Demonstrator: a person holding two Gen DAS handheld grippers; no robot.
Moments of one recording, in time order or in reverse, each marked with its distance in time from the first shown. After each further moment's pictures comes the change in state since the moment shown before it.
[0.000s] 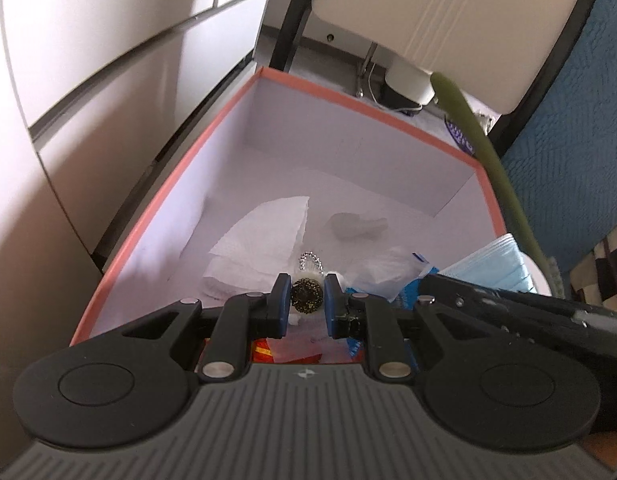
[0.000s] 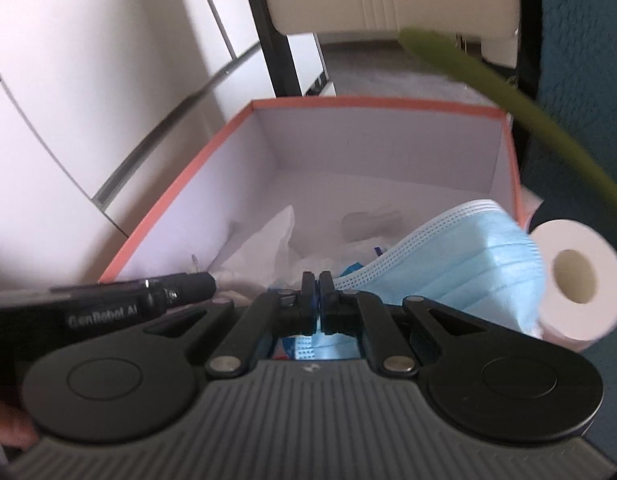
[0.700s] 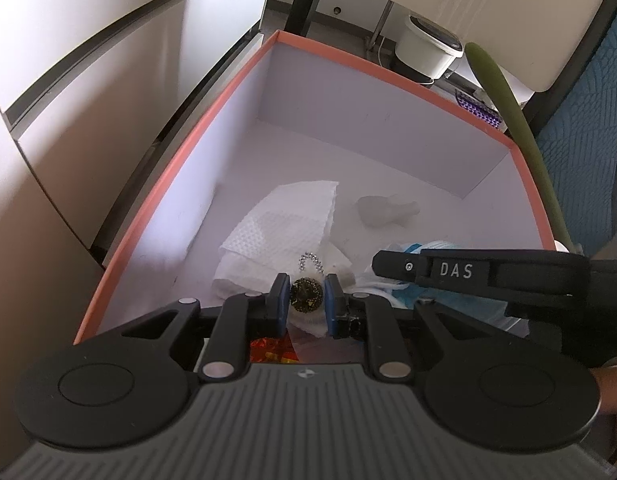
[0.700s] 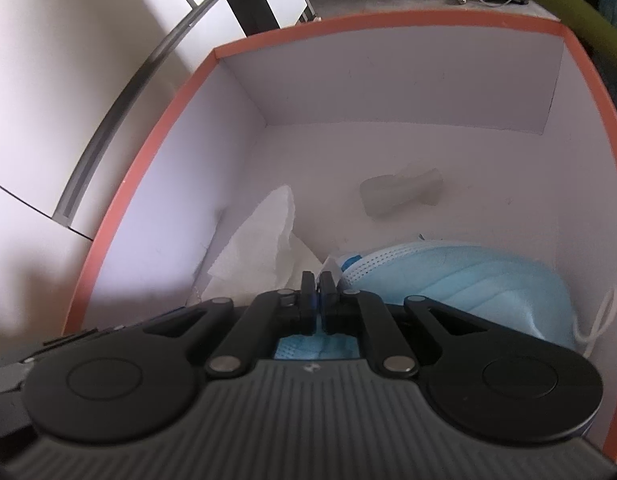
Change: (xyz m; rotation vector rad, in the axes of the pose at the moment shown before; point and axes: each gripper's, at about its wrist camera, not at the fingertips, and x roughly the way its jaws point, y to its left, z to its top) left arm 0.041 0.019 0.009 0.004 0.075 0.015; right arm 0.087 -0.008 0.018 0.141 0.174 0.039
